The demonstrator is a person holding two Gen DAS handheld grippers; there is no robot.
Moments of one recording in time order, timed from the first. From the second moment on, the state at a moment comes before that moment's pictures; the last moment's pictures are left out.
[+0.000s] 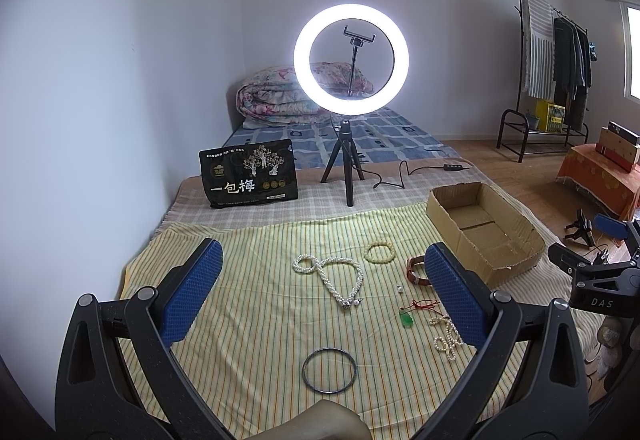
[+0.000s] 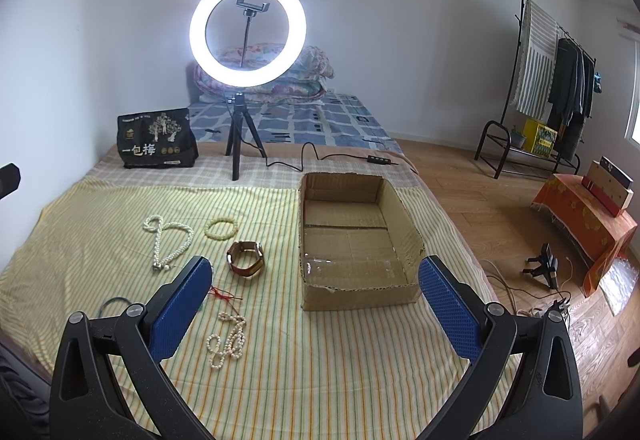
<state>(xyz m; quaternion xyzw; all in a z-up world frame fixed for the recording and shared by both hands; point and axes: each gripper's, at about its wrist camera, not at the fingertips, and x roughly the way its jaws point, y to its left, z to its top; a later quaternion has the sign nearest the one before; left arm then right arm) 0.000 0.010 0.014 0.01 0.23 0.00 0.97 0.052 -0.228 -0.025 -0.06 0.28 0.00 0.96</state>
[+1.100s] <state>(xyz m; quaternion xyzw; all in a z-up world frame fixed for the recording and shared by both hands) 0.001 0.013 0.013 0.01 0.24 0.00 0.97 0.051 -0.221 -0.026 -0.06 0.28 0.00 0.96</state>
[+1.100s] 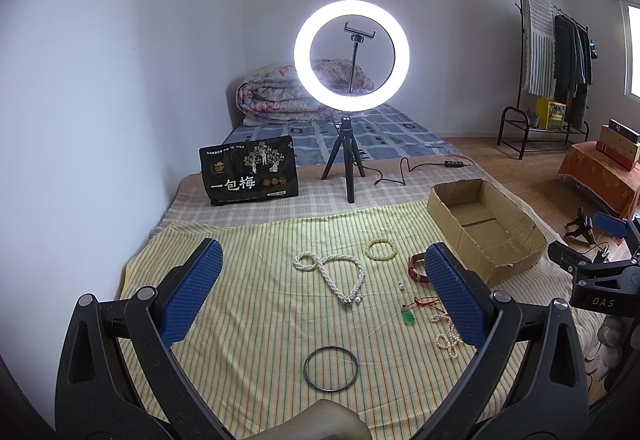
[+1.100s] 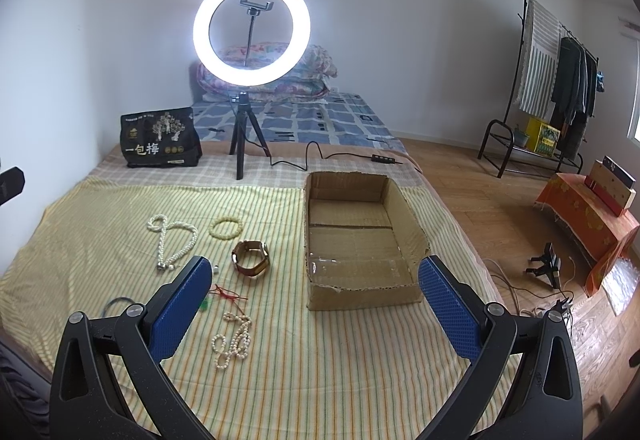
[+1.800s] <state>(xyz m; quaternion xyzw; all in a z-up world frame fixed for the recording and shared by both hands) 0.019 0.013 -0.007 0.01 0.27 0.01 0.96 0.061 -0.209 -0.024 -0.06 0.29 0.02 0.95</state>
